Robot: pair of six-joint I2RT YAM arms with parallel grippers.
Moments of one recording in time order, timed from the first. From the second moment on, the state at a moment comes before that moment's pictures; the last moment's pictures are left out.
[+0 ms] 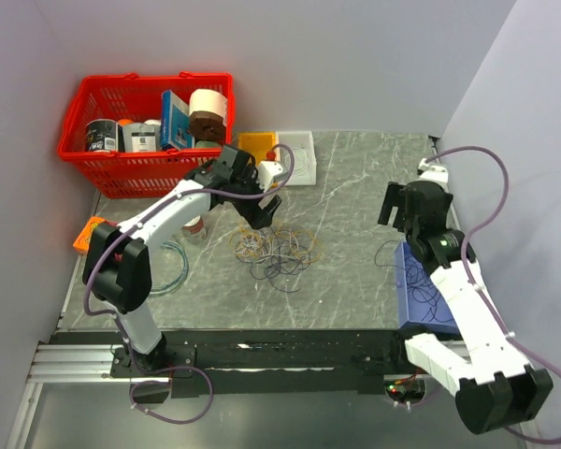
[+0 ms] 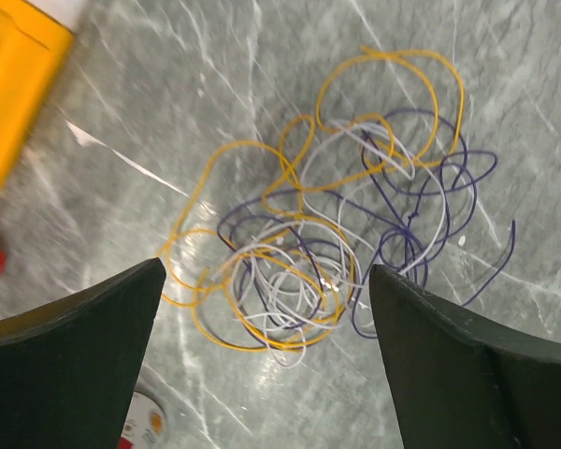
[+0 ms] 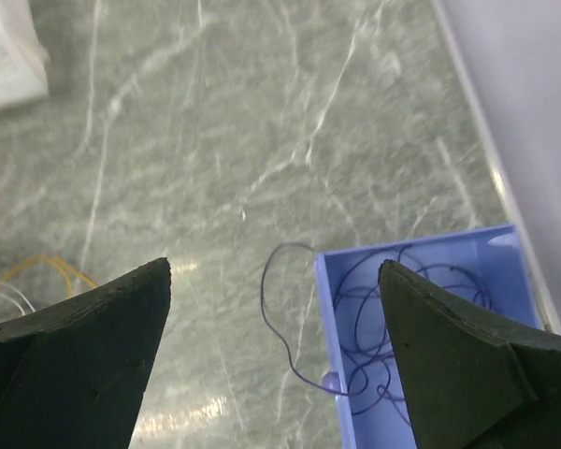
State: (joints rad) left arm -0.53 1.73 1.45 -0.59 0.35 0.34; right arm 0.19 0.93 0.97 -0.62 0.40 0.25
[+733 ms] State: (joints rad) left arm -0.45 1.76 1.34 -0.56 0.45 0.33; right arm 0.48 1.61 1.11 -1.09 0.42 -0.17
